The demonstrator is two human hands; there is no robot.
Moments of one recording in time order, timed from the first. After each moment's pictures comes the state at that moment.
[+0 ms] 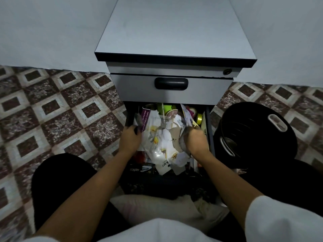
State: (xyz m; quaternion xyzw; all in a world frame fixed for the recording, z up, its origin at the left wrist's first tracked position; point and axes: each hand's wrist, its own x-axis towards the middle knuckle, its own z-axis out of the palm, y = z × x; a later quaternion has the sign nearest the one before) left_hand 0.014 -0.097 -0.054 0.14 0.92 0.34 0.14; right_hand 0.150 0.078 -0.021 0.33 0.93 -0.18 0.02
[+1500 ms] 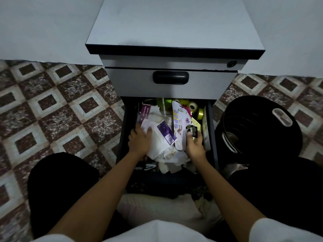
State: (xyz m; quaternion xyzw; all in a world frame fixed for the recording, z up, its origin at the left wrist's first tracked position) left_hand 0.041 -0.070 -0.069 0.07 0.92 0.29 0.24; right_hand 0.168 0.062 -0.065 0.53 0.64 -0.56 -0.02
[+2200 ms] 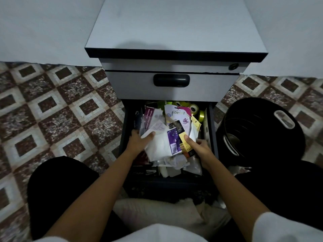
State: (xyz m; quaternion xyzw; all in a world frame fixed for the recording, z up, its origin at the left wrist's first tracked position) left_hand 0.017 -0.080 -0.071 0.00 0.83 0.43 0.35; right_hand 0.172 0.104 -0.106 0.50 0.54 -0.68 0.02
